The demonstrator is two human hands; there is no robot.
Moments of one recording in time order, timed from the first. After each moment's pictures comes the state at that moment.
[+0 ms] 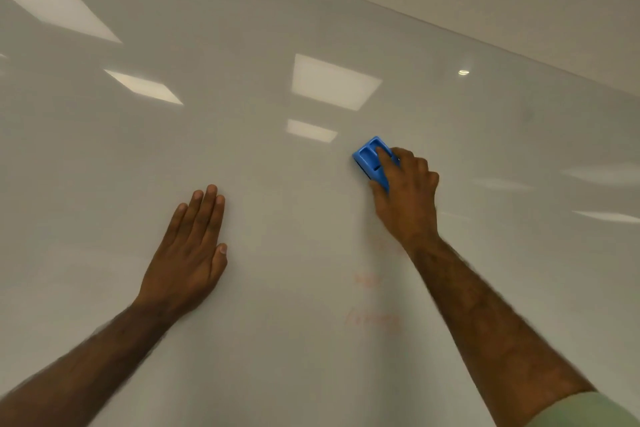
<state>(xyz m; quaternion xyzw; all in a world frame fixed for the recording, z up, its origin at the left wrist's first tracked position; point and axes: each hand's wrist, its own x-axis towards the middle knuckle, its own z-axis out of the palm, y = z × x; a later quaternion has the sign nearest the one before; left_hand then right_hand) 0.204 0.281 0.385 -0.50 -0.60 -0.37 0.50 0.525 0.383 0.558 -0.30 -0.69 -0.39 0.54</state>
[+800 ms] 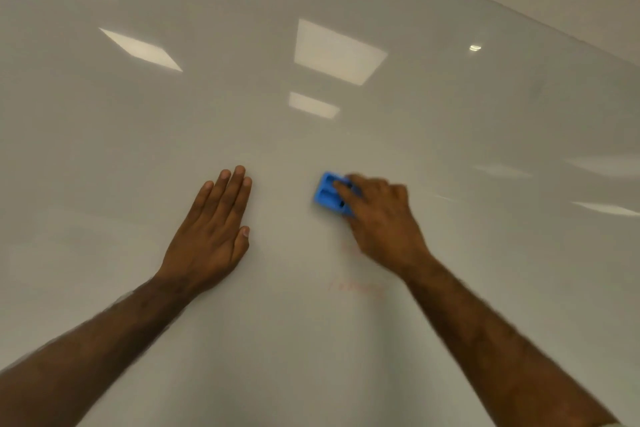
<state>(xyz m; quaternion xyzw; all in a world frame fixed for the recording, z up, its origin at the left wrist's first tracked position) 0.258 0.309 0.371 -0.52 -0.59 -0.35 0.51 0.544 0.390 0.483 -0.15 -0.76 -0.48 0.41</state>
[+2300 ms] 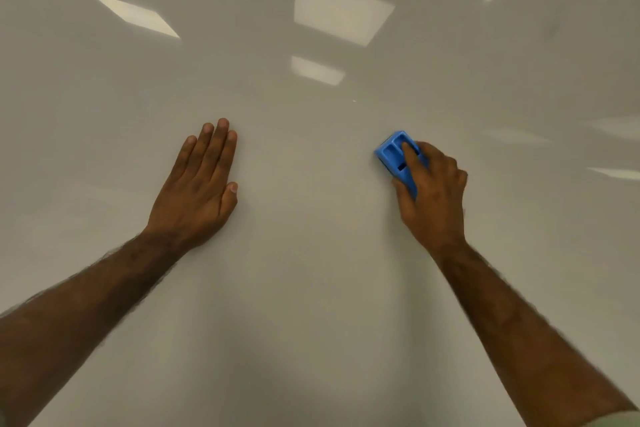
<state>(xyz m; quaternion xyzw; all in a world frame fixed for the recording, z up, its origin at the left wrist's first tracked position) 0.263 0.308 0.368 -0.52 -0.59 -0.35 0.50 0.616 0.433 0.457 -0.26 -0.72 -0.38 0.51</state>
